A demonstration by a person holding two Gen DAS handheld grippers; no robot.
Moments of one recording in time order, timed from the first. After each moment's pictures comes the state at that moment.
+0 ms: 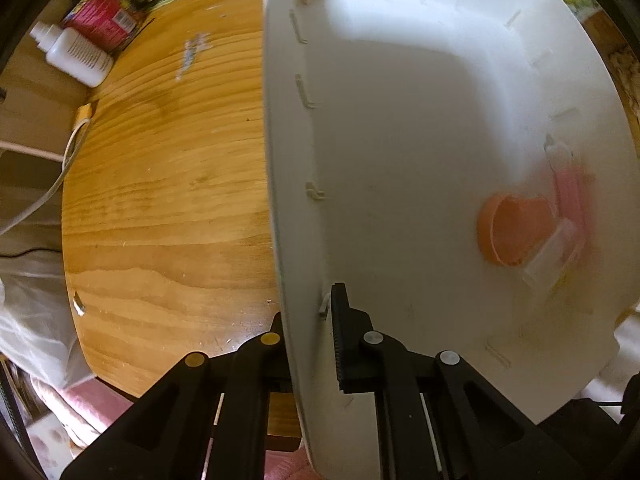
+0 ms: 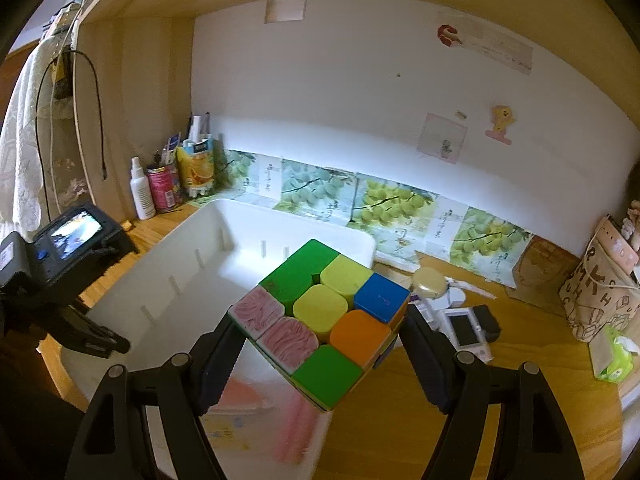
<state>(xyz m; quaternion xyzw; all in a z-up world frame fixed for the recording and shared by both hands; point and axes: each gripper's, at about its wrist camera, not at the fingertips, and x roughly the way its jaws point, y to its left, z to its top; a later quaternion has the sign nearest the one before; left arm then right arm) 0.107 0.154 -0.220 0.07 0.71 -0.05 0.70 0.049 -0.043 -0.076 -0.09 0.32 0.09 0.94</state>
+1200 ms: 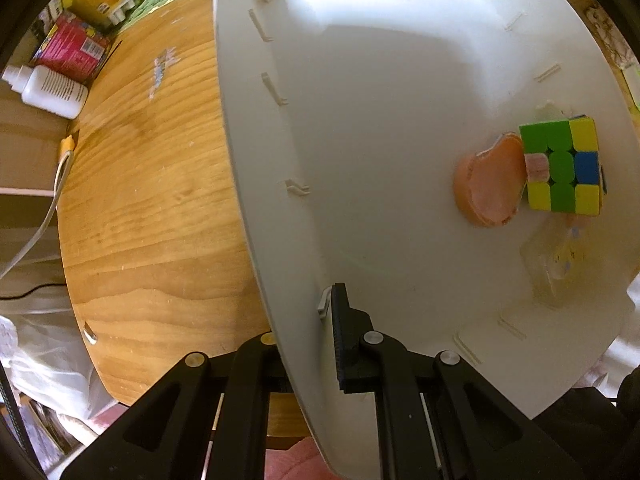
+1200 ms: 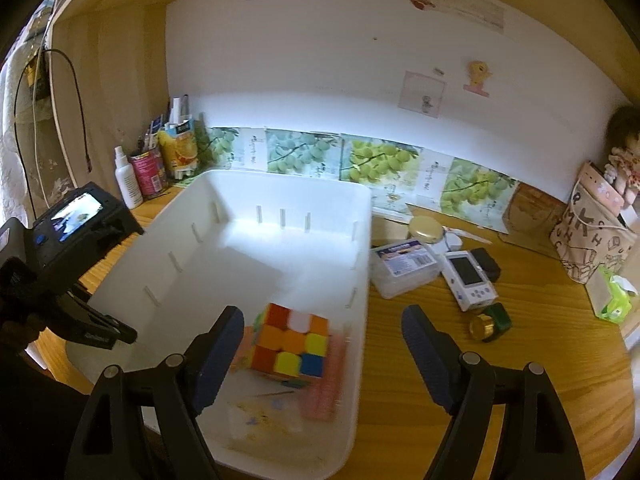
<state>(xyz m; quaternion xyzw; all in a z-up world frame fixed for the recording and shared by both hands) 0.107 0.136 -0.224 0.11 0.71 -0.08 0.69 0.026 -0.041 -0.095 -0.05 0.37 0.04 0.93</state>
